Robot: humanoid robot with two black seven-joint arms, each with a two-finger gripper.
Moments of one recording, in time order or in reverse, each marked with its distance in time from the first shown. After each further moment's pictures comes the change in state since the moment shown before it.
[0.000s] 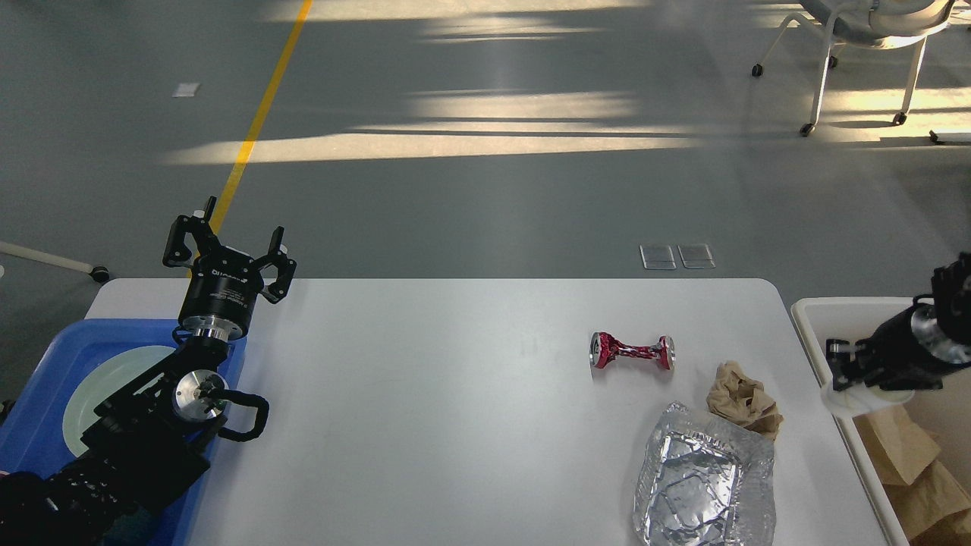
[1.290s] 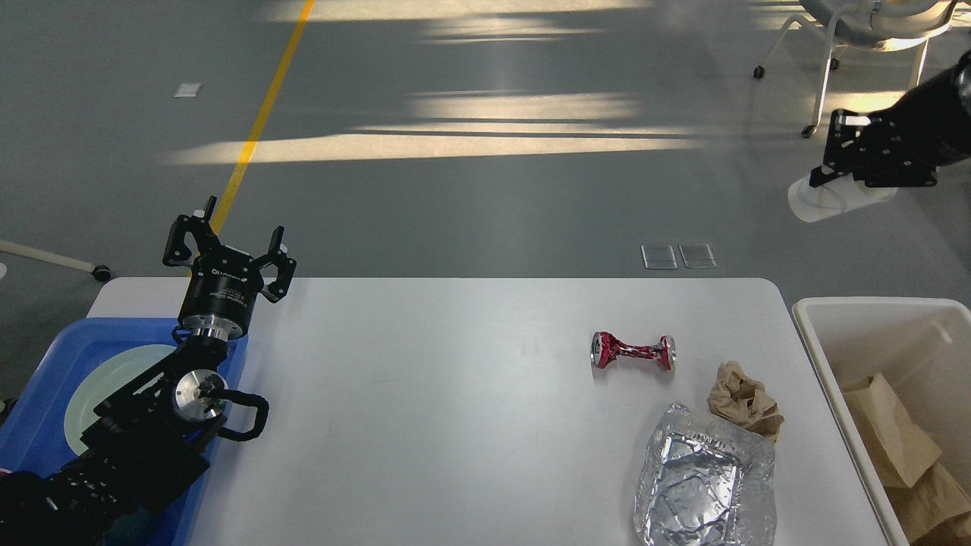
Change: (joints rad) left arm -0.001 0.000 0.000 0.000 0.000 0.000 0.000; right arm -0.072 0.094 0.242 -0.449 0.032 0.255 -0.013
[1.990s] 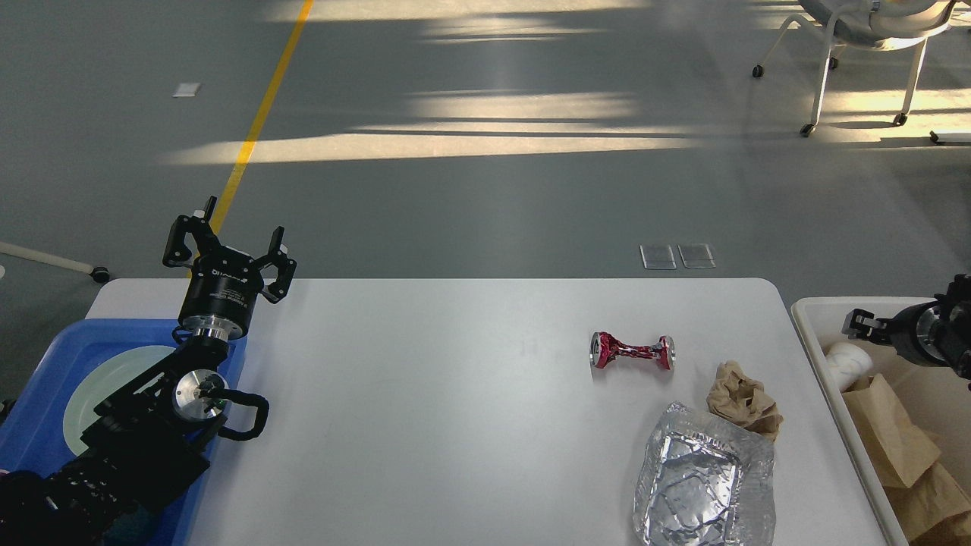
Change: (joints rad) left arm 0.000 0.000 0.000 0.000 0.000 0.000 0.000; right arm -0.610 0.123 -0.018 -0.259 0.020 -0.560 -0.001
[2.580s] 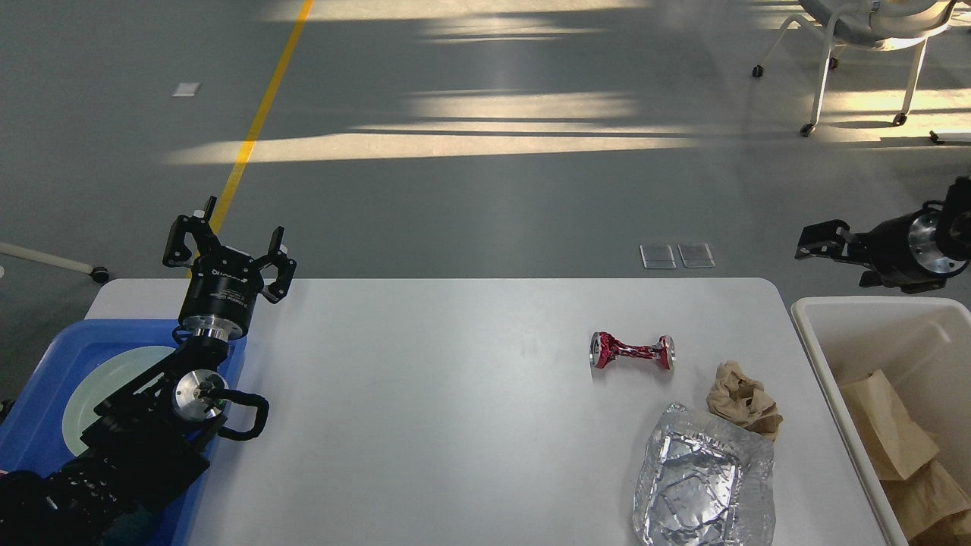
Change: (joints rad) left arm 0.000 0.000 0.000 0.000 0.000 0.000 0.000; right arm 0.524 -0.157 0.002 0.497 0.002 0.147 -0.002
